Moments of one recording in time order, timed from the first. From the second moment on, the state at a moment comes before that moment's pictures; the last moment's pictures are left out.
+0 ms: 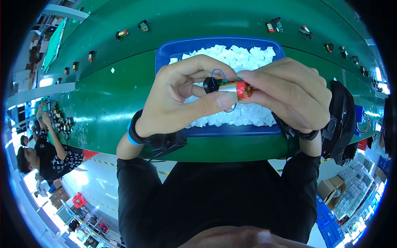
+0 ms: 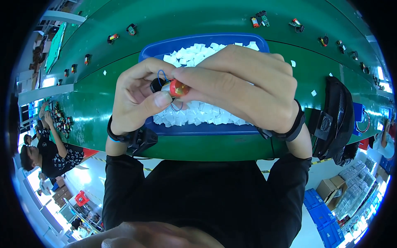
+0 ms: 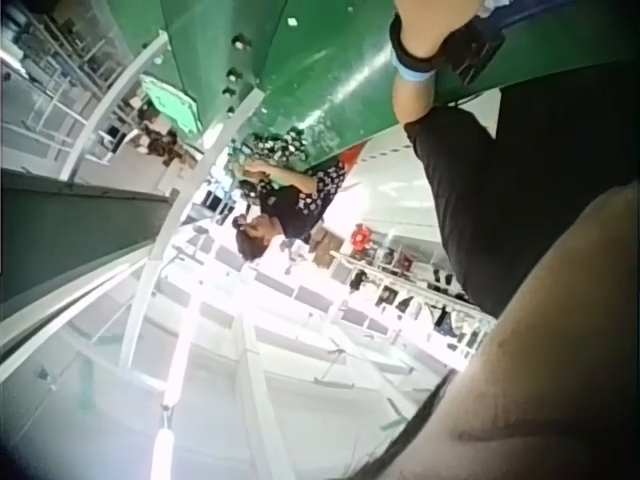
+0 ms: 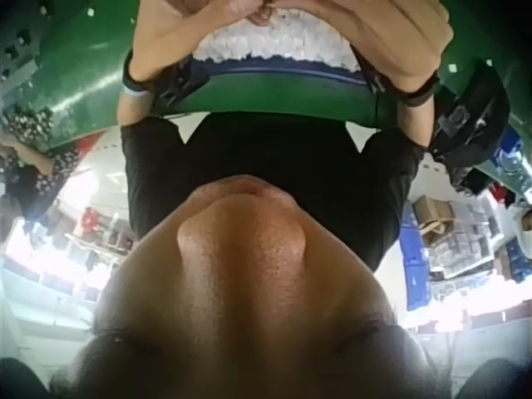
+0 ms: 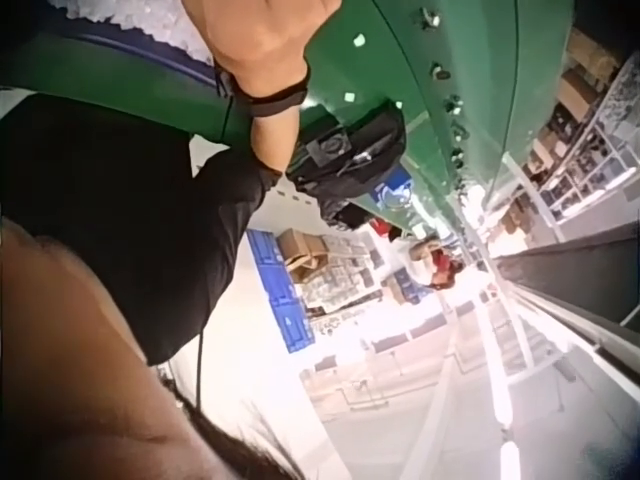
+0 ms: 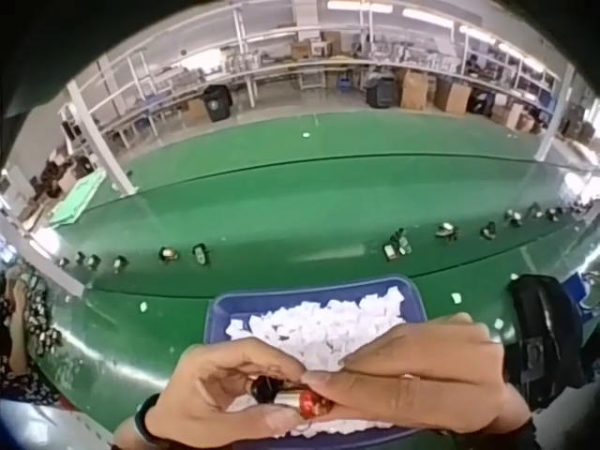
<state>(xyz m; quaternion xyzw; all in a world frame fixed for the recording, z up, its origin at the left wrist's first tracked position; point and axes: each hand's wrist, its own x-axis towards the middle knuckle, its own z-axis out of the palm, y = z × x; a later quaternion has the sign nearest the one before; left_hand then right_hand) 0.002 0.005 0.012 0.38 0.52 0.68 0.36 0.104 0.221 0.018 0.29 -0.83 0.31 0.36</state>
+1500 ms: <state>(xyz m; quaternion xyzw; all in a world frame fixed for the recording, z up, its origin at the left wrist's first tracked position) 0.001 0.024 0.011 0.58 0.70 0.38 -0.17 0.105 0.221 0.012 -0.04 -0.57 0.81 -0.08</state>
